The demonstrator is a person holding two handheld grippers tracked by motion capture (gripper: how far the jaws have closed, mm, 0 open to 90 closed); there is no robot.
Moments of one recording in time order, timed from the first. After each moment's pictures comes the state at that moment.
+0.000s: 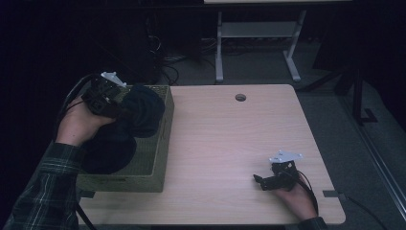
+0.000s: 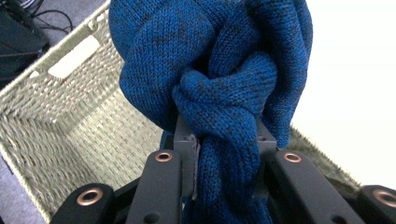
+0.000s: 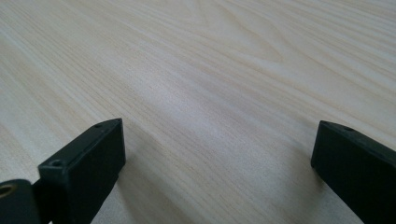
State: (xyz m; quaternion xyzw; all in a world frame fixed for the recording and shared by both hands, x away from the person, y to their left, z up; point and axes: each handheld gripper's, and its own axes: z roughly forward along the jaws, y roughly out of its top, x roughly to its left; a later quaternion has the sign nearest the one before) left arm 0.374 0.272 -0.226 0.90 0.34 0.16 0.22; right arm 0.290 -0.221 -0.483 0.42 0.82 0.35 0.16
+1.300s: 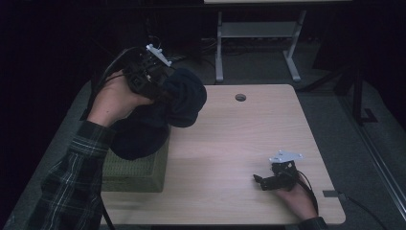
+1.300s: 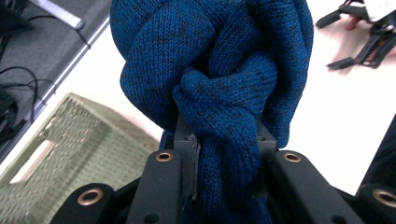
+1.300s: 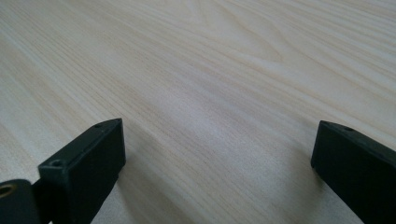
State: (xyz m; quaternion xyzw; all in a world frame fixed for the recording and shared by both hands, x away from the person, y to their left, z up) left arm 0.383 0.162 -0.171 0.93 0.25 0.12 0.24; right arm 0.290 -0.221 -0.483 0.43 0.82 0.35 0.16
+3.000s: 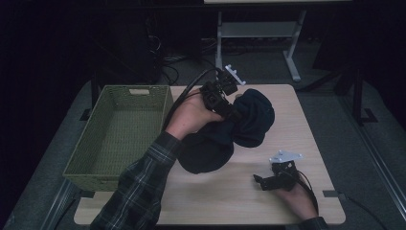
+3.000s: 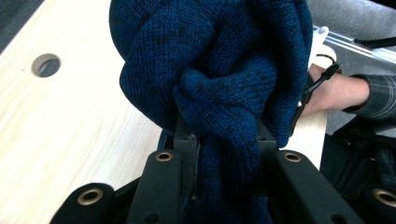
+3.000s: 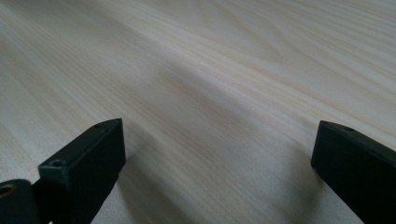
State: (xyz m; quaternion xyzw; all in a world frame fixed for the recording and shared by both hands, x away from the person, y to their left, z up) left arm 0.383 0.014 -0.232 0.94 0.17 0.01 0.31; right arm 0.290 -0.221 -0.482 0.42 0.82 0.35 0.16
